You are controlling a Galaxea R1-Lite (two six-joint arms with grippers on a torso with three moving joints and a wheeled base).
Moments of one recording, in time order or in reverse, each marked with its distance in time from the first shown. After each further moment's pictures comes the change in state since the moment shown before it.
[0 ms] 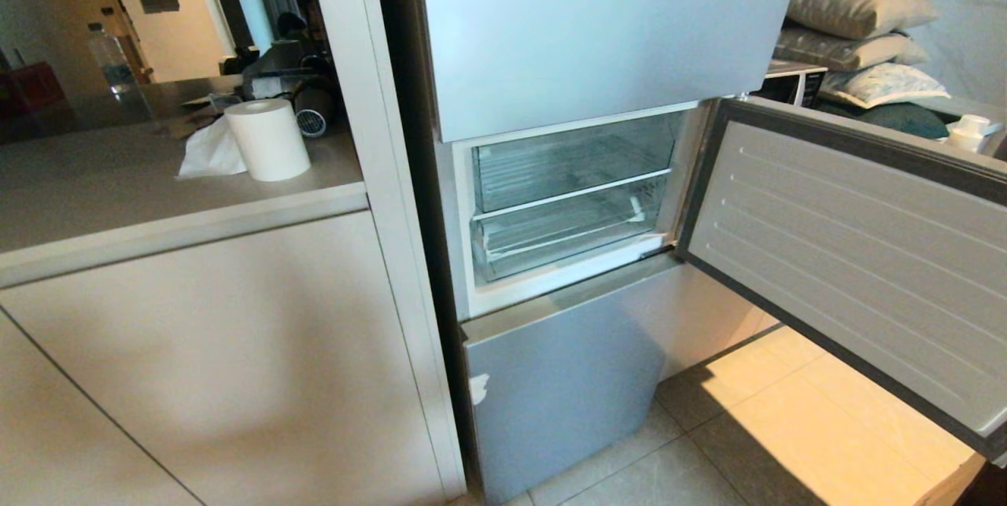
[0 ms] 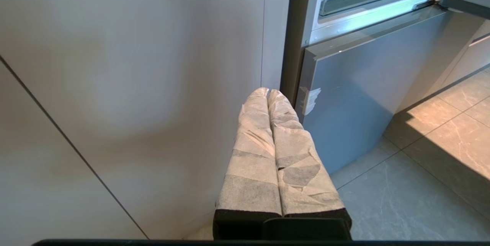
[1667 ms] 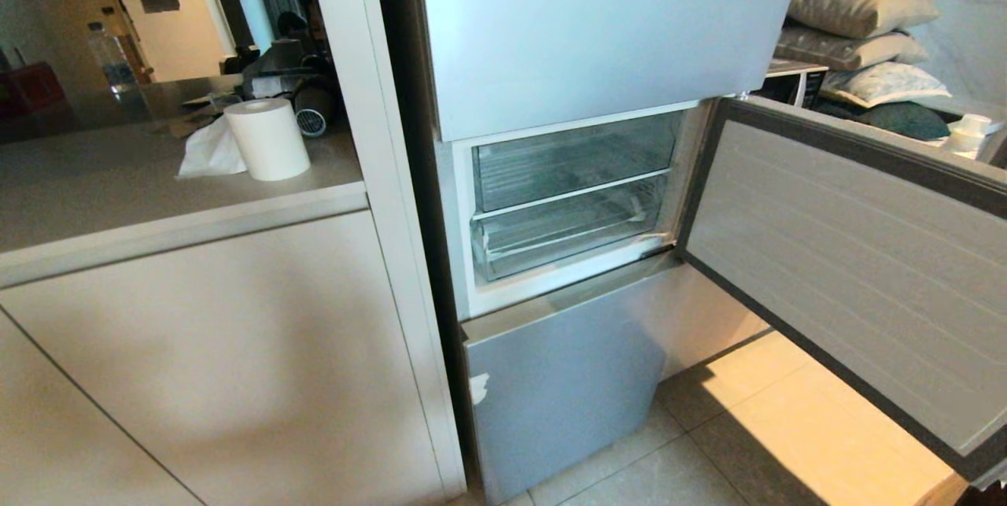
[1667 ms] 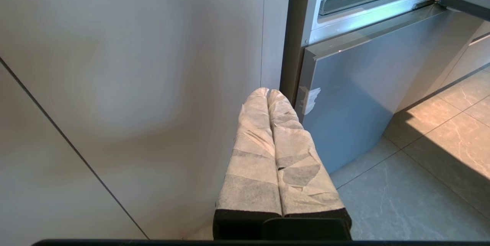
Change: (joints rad) left arm 0.000 0.000 0.000 0.000 0.000 0.000; right arm -0.152 0.520 -0.082 0.092 0.969 0.614
